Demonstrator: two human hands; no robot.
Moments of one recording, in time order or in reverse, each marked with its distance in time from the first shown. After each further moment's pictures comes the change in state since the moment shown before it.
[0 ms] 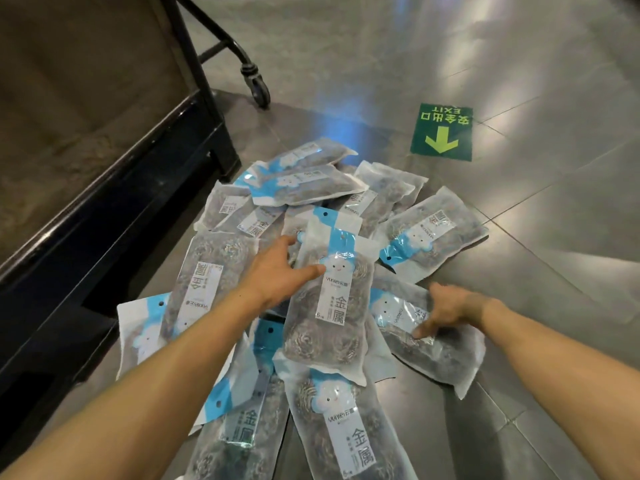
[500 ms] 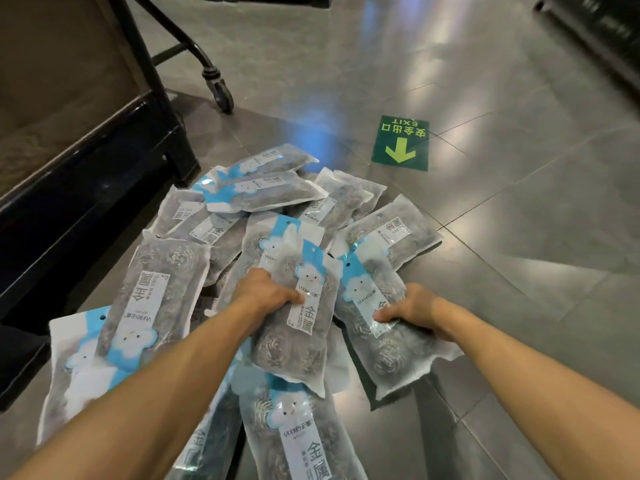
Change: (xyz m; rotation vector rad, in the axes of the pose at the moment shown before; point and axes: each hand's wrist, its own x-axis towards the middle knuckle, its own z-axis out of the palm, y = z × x) left_hand 0.038 -0.010 0.069 -0.266 -0.056 -0.299; right_hand -0.030 0.013 -0.004 0.740 0.051 -0.011
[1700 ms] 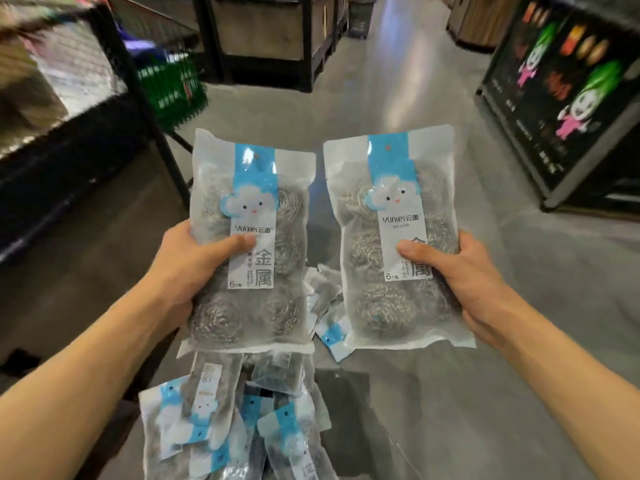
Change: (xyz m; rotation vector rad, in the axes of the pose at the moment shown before) left_hand -0.304 0.306 -0.285 -0.528 0.059 0.472; right_hand -0.399 -0.294 -0.225 0.746 0.294 -0.469
